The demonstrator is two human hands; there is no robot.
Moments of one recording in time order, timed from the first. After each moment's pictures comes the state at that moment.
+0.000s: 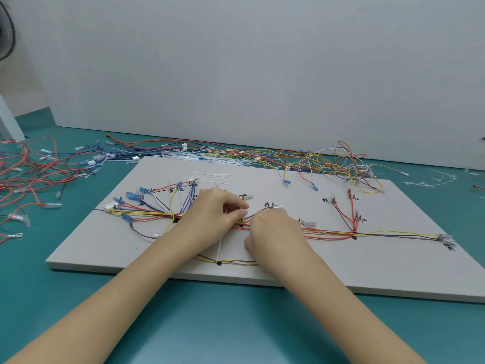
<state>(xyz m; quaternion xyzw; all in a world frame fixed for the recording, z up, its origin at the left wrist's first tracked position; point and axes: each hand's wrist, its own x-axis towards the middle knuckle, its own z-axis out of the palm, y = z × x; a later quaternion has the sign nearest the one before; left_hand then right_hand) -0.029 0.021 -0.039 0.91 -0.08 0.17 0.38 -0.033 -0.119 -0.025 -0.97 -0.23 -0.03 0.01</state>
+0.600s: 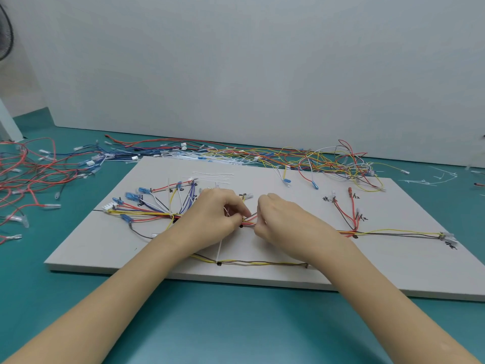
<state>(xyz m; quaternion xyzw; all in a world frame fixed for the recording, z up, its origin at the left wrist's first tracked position) -0.030 0.022 -0.037 0.90 -0.13 0.15 0.38 -0.020 -0.144 -0.002 -0.95 -0.32 0.00 0.06</state>
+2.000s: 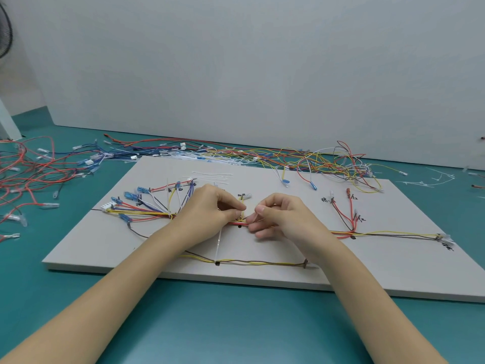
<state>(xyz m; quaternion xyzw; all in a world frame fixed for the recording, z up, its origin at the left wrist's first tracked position) -0.025 0.027 -0.036 0.90 -0.05 0.12 0.43 -0.012 -0.153 -0.017 -0.72 -0.11 0.18 0.66</state>
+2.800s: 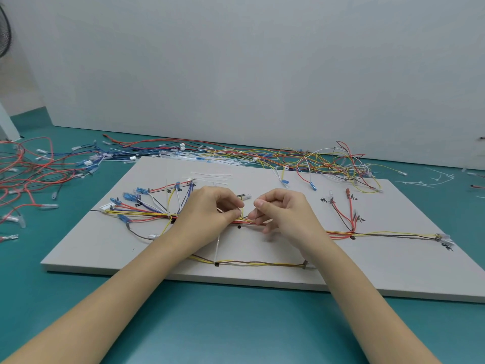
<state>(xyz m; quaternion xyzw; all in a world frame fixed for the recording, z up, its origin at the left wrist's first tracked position) -0.031 0.021 -0.038 0.88 -0.05 0.17 0.43 -0.007 -0.149 -0.020 -0.75 -0.14 0.09 0.64</state>
